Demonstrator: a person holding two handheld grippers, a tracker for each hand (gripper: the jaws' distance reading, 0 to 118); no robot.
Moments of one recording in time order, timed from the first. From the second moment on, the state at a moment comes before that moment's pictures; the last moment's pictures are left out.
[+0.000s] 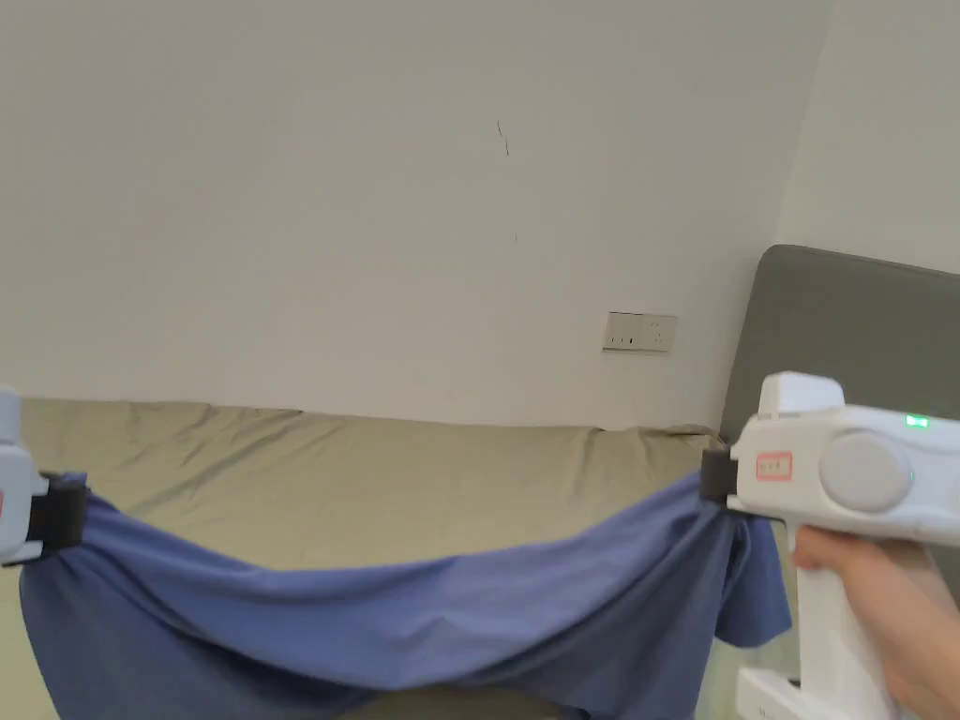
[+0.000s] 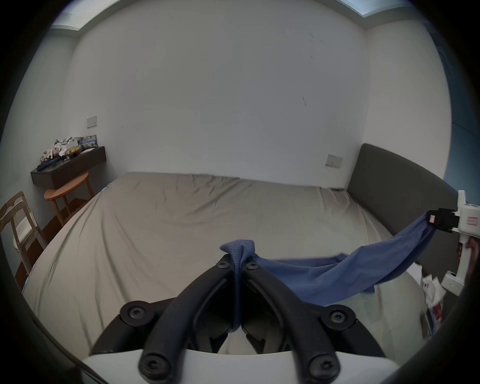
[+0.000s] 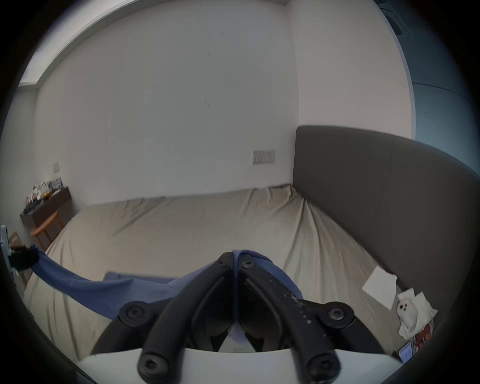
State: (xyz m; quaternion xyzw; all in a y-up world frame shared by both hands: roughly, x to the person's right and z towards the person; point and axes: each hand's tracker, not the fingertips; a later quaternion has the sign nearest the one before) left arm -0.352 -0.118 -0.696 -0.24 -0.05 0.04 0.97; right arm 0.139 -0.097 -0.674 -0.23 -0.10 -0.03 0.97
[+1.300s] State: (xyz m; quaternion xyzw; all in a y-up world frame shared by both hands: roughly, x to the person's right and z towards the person) left arm -0.429 -0.280 -0.308 -0.37 0.00 0.11 0.92; right arm 0.118 -0.298 -0.246 -0.39 -0.05 -0.08 0.92
